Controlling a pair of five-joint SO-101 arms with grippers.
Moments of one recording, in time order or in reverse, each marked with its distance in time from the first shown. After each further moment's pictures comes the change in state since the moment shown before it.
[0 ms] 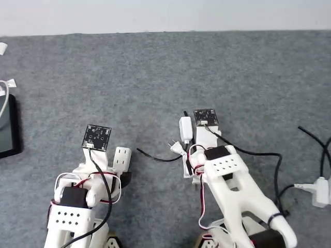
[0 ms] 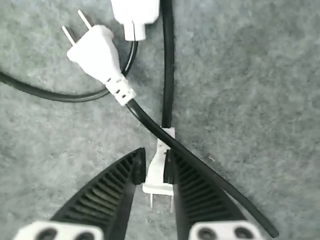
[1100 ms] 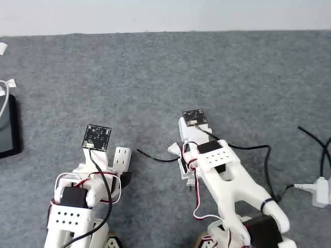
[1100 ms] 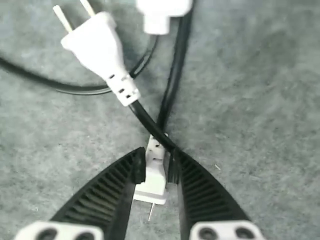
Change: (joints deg) left arm 0.1 0.0 0.0 0.0 0.0; right arm -2.4 7.6 -4.2 0.3 4.9
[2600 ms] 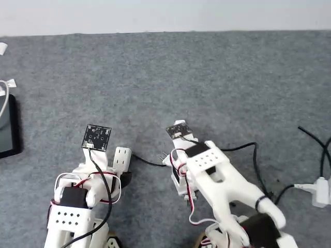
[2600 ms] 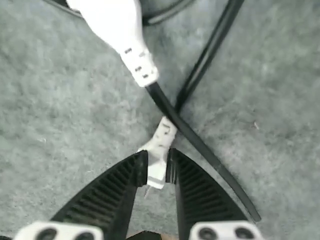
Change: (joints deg) left arm -0.1 -0.2 0.0 0.0 0.0; right arm -6.7 2.8 -3.0 12.4 3.3
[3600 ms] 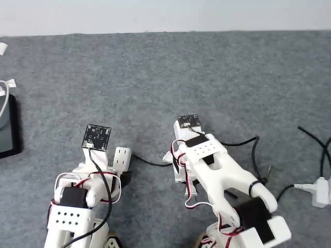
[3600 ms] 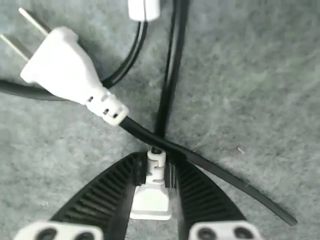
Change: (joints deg) left arm 0.0 0.0 0.0 -0.3 0.0; right arm 3.3 9.8 -4.3 -7.6 -11.2
